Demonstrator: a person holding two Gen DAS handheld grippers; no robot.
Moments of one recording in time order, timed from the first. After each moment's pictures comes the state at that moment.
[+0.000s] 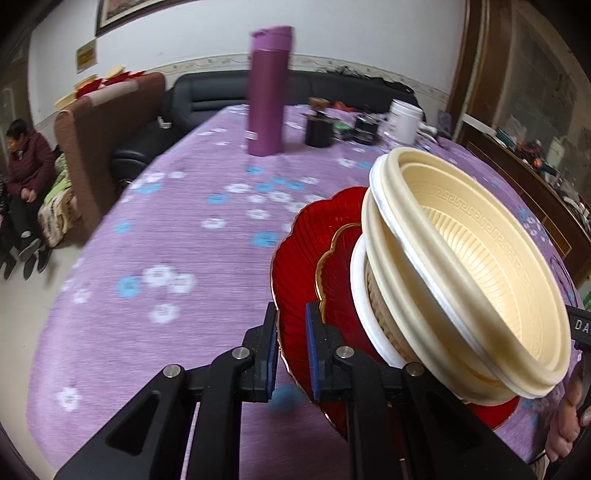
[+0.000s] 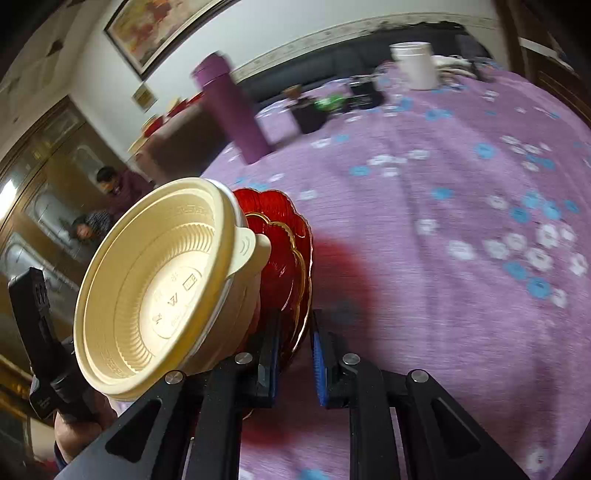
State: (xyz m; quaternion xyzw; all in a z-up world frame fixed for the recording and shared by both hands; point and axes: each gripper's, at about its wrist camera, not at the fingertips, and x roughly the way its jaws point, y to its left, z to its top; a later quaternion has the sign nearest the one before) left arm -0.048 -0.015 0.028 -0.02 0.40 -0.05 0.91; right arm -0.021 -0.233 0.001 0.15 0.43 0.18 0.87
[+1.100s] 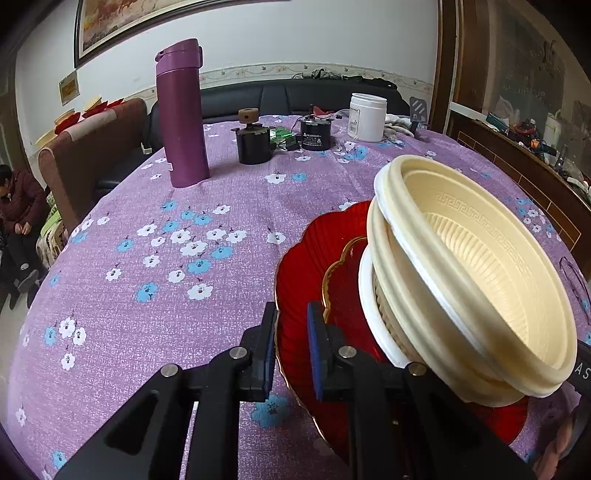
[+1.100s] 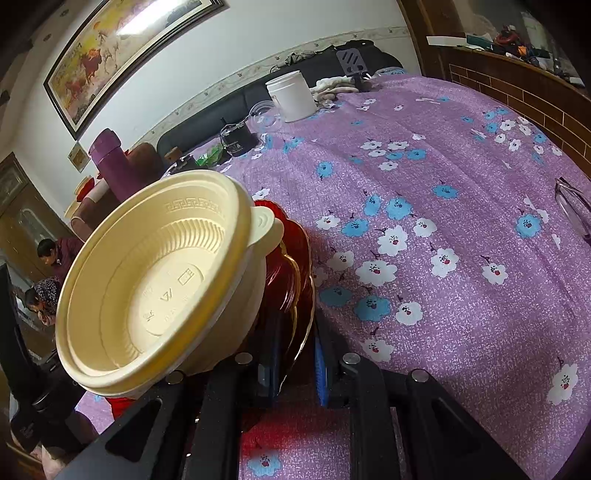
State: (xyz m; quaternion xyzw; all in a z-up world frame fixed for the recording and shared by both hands) left arm -0.004 -0.123 0.019 0.03 0.38 -0.04 0.92; right arm -0.022 -0.332 -0.019 0.19 0.39 0.05 0.90
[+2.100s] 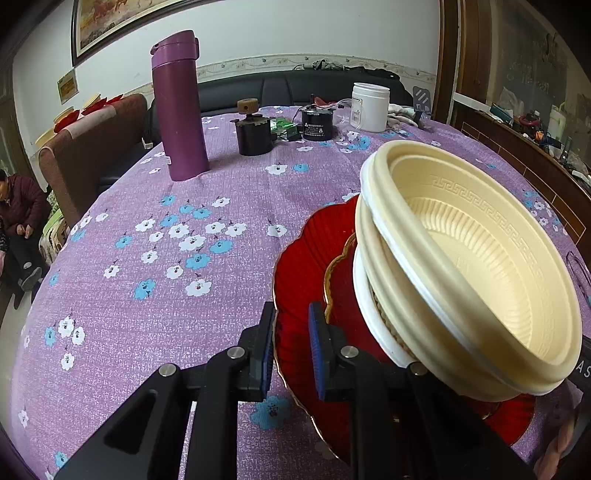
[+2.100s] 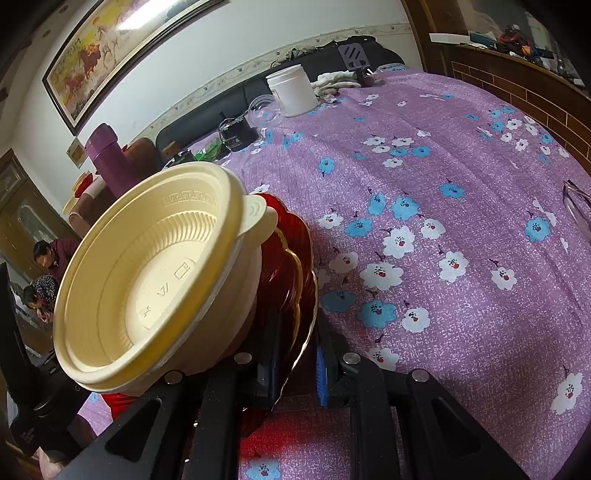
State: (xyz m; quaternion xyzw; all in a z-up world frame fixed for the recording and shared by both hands) left arm 0.002 -0.126 0.016 0.03 0.40 -0.04 0.92; right arm -0.011 -0.330 -0.022 0.19 0.40 0.05 0.90
